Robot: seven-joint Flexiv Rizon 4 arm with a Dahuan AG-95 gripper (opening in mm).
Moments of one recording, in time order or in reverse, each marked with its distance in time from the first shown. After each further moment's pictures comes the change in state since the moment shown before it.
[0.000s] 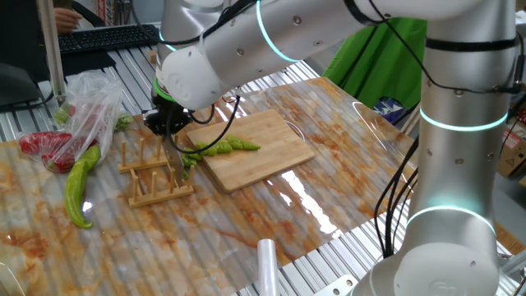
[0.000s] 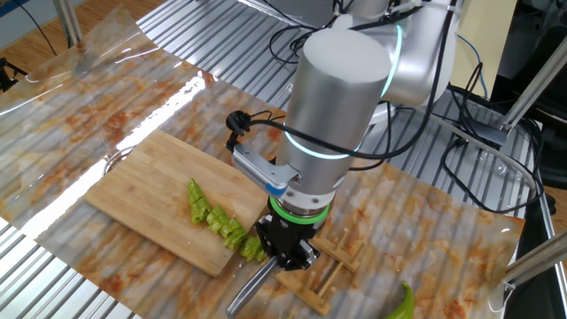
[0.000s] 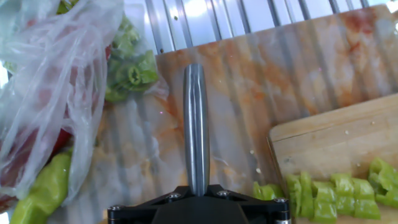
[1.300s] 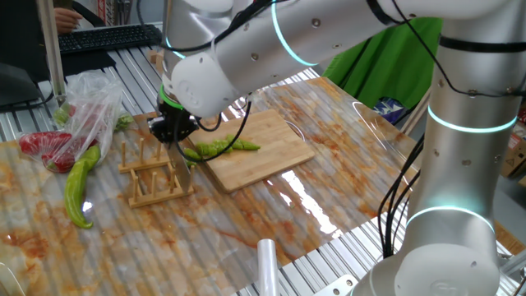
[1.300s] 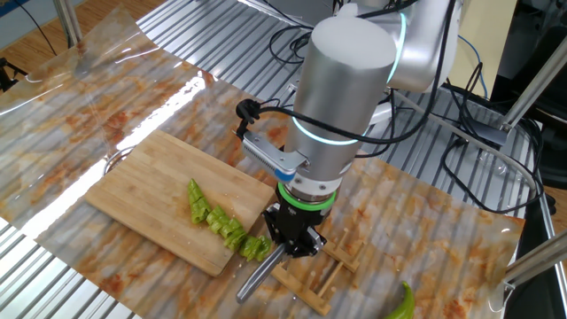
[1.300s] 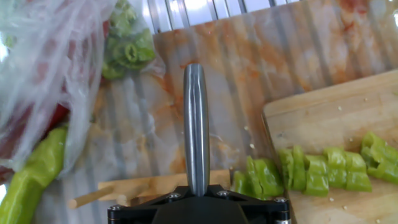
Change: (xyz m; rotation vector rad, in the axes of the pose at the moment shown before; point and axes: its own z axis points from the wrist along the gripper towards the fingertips) arm 0.028 -0.003 0.005 -0.010 0.006 -0.006
